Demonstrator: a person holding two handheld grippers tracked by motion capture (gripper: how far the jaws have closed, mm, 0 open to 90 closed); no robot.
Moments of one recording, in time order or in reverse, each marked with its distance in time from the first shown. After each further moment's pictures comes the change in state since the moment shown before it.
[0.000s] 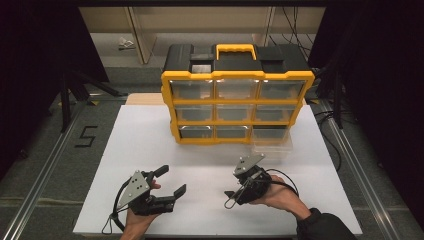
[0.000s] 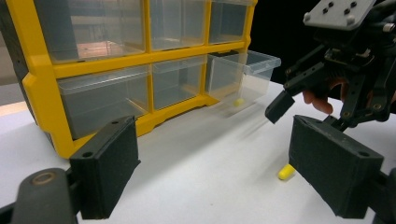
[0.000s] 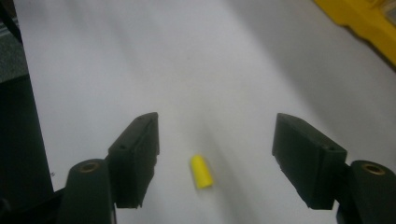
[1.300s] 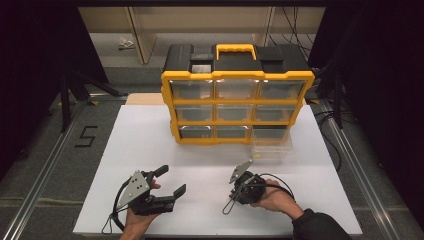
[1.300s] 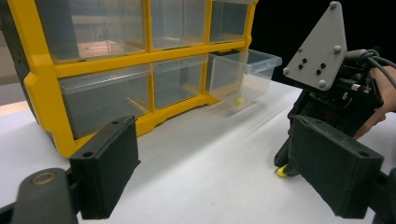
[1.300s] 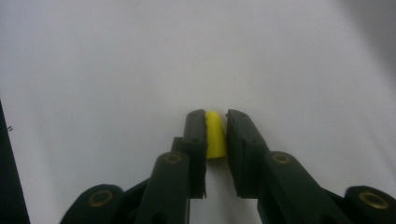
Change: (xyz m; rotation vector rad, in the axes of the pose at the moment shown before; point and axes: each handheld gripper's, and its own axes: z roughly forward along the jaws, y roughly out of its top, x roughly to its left) left arm 0.000 0.000 0.000 0.001 0.003 0.001; right arm -0.003 -0.016 0.035 0.178 0.046 -0.026
